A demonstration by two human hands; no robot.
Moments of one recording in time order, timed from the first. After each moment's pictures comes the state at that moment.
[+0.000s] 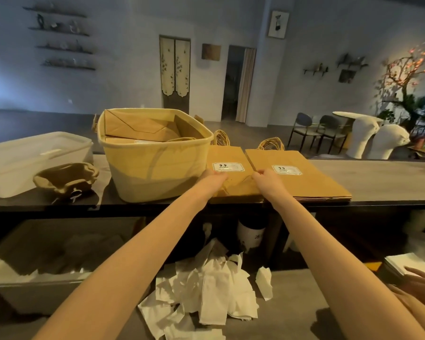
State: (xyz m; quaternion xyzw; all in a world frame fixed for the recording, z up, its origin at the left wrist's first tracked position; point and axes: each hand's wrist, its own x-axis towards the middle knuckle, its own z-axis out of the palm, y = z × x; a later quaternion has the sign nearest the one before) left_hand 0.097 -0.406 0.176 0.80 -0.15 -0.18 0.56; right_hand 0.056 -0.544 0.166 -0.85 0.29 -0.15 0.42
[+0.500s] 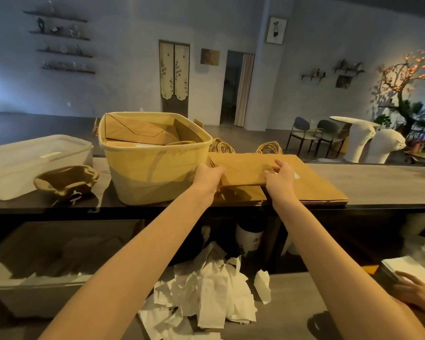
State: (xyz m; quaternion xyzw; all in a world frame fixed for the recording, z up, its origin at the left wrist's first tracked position) left_hand 0.101 -0.412 0.183 0.65 -0.08 -0.18 0.74; right_hand 0.044 -0.546 0.174 -0.73 0.28 -0.33 0.53
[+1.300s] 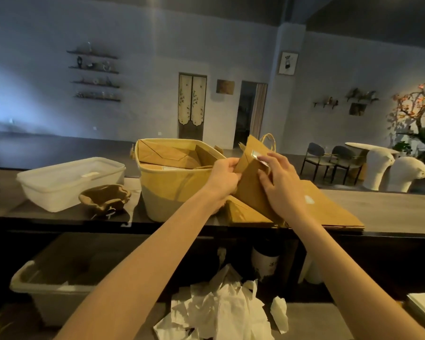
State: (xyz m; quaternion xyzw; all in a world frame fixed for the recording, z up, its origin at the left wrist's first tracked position) left_hand 0.070 -0.372 0.239 0.73 -0.27 -0.07 0.62; right_hand 0.022 -0.498 0.217 -0.90 0.08 -0.39 0.17
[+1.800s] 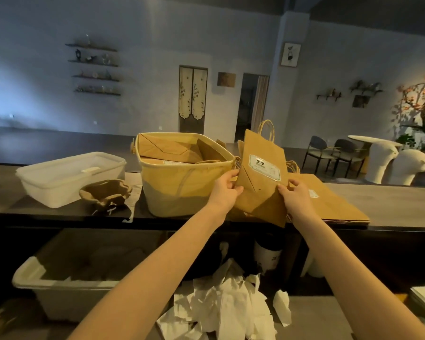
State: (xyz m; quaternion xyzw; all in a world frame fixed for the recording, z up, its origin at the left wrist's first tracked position) left_hand 0.089 -0.377 0.187 0.70 -0.22 -0.11 0.67; right_hand 0.040 -0.533 0.180 -0.74 0.27 -0.29 0.55
